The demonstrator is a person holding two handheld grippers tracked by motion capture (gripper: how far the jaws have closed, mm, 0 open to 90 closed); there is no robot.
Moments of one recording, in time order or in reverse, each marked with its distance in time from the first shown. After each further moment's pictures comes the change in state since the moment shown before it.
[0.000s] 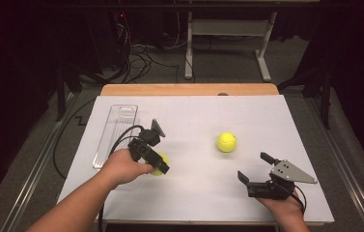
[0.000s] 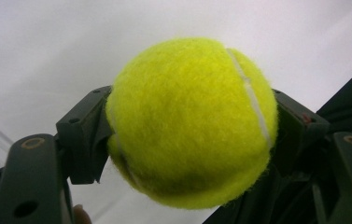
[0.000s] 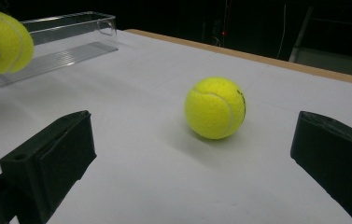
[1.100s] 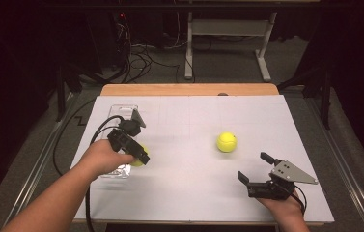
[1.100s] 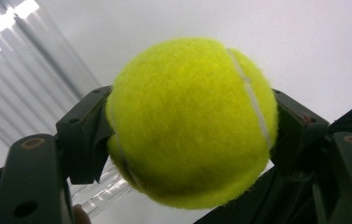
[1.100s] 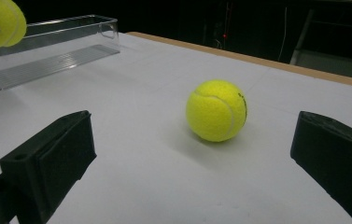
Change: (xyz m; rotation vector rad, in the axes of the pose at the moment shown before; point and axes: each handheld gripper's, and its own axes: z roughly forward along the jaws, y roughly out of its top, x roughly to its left) left arm 0.034 -0.015 -0.037 0.026 0.100 -0.084; right arm 0.000 0.001 -0.001 -0.010 0.005 -0.001
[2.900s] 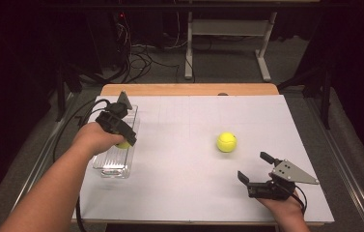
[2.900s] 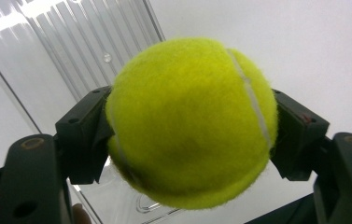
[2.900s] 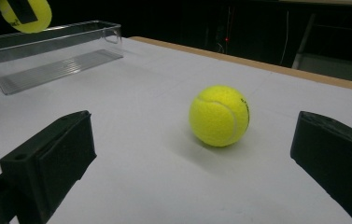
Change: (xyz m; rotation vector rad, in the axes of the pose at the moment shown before) left arm 0.046 0.023 -0.024 -0.002 0.105 -0.154; right arm 0.001 0.002 -0.001 -0.017 0.010 0.005
